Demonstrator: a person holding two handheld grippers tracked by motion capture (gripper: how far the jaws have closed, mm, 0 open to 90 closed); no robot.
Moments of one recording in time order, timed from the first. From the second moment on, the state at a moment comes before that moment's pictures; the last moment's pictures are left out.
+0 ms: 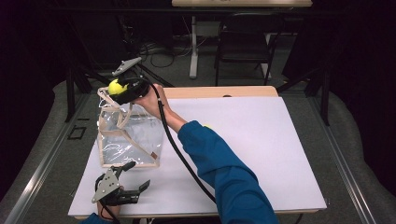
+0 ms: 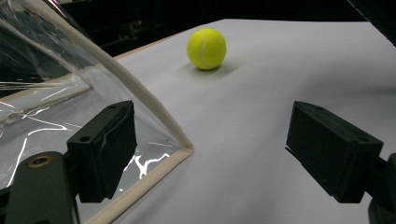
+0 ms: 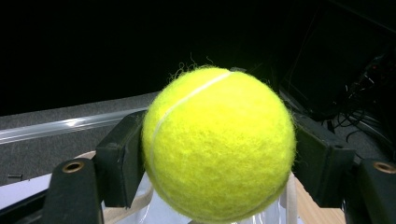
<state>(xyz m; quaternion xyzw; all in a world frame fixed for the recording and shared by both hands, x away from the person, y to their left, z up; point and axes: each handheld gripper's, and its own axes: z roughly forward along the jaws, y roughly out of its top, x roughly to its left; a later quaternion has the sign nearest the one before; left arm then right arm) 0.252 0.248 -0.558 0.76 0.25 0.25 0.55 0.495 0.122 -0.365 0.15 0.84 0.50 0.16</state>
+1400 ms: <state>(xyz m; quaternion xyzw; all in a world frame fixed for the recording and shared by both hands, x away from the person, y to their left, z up) 0.251 0.246 -0.558 0.76 0.25 0.25 0.55 0.497 0.091 -0.362 0.16 0.86 0.47 0.10</state>
